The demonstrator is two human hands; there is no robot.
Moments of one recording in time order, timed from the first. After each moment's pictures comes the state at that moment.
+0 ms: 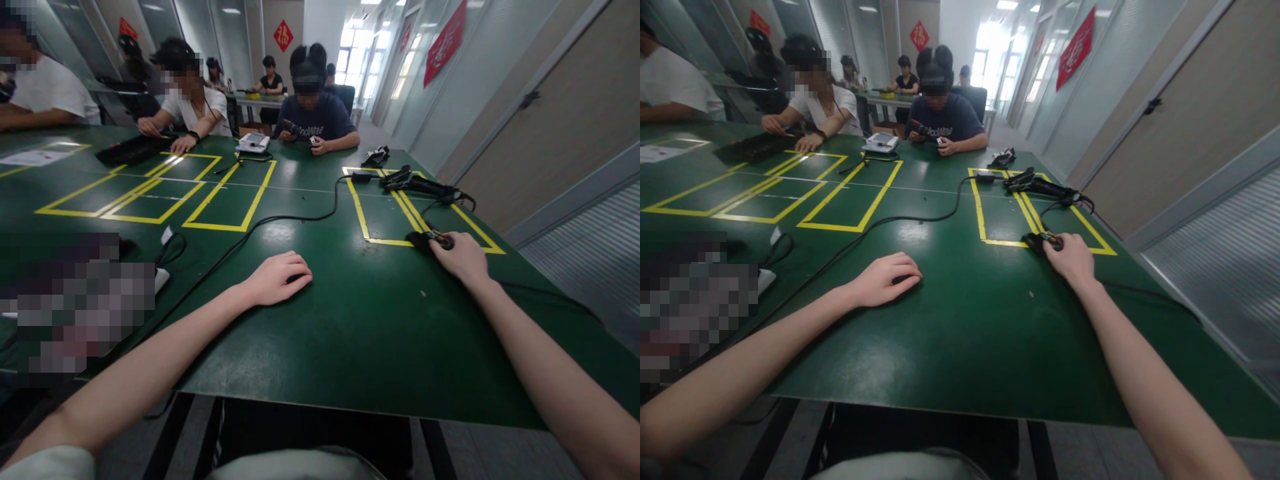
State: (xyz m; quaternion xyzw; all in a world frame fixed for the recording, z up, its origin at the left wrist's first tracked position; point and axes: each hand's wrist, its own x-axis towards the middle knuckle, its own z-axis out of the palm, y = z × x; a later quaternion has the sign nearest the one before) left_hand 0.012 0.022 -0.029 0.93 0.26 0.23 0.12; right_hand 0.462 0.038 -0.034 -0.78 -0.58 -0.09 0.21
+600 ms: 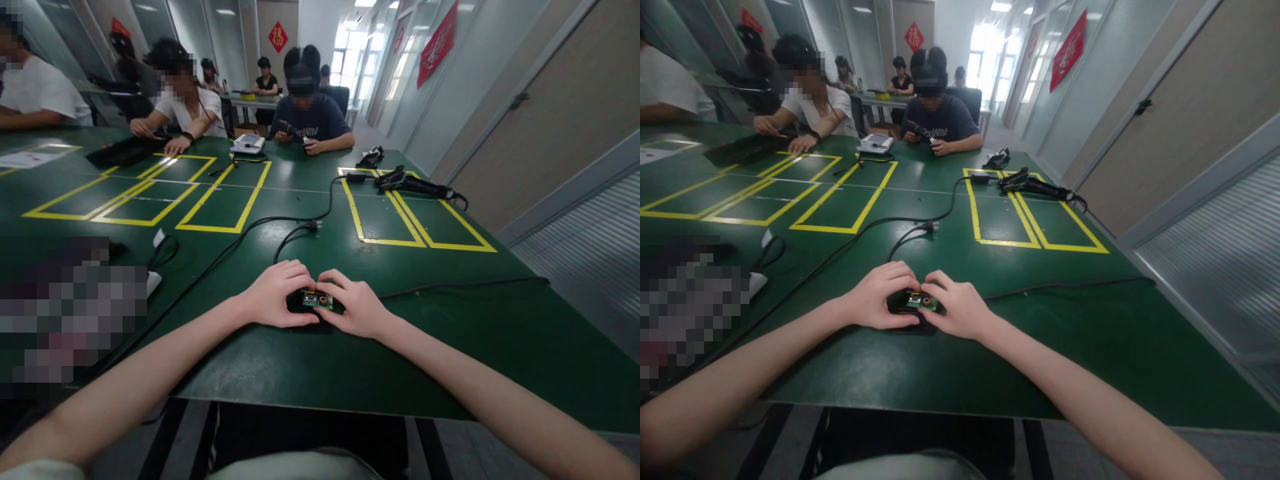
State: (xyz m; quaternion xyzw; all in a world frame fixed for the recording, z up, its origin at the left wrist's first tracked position) left_hand 0.020 -0.002 -0.018 0.94 0.18 0.27 0.11; right_hand 0.259 -0.043 -0.043 -0.35 -0.90 0.04 0.26
